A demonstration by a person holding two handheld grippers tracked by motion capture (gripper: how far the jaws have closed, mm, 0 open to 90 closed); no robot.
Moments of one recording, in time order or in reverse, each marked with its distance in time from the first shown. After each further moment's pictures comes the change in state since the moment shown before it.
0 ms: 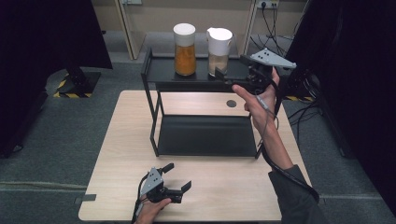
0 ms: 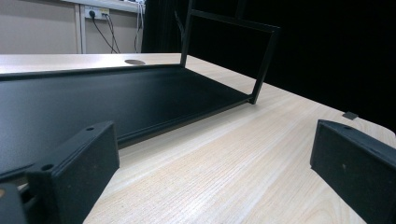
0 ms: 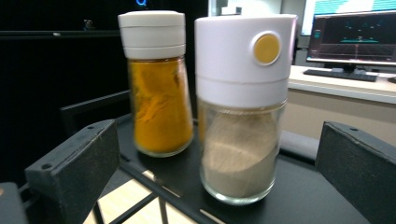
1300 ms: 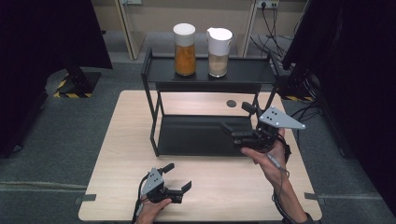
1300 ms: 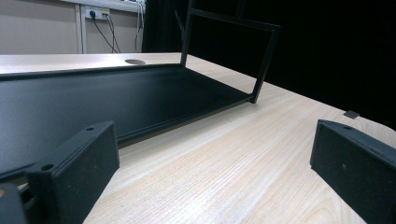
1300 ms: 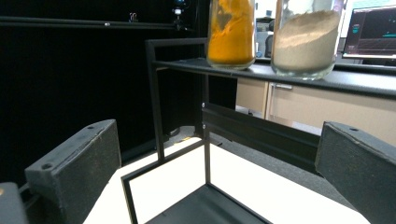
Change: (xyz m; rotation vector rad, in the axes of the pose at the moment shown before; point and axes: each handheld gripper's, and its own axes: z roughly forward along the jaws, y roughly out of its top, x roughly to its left) left arm -0.001 0.000 0.001 0.001 0.003 0.005; right arm 0.025 -0.094 -0.078 -0.021 0.115 -0.017
